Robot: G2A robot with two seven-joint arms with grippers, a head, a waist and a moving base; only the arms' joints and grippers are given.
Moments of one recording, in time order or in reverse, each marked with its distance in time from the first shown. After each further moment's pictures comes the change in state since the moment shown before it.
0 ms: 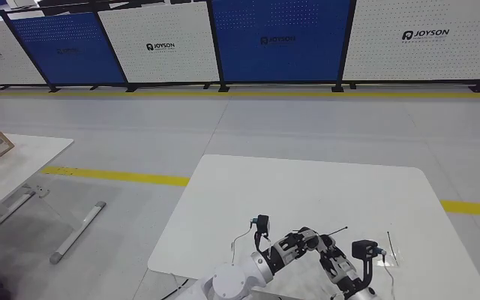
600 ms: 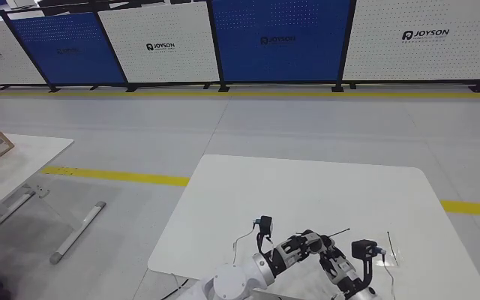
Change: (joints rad) left arm 0.000 0.001 0.008 -0.012 0.014 0.004 -0.024; right arm 0.001 0.003 0.003 0.000 -0.001 -0.009 0.022
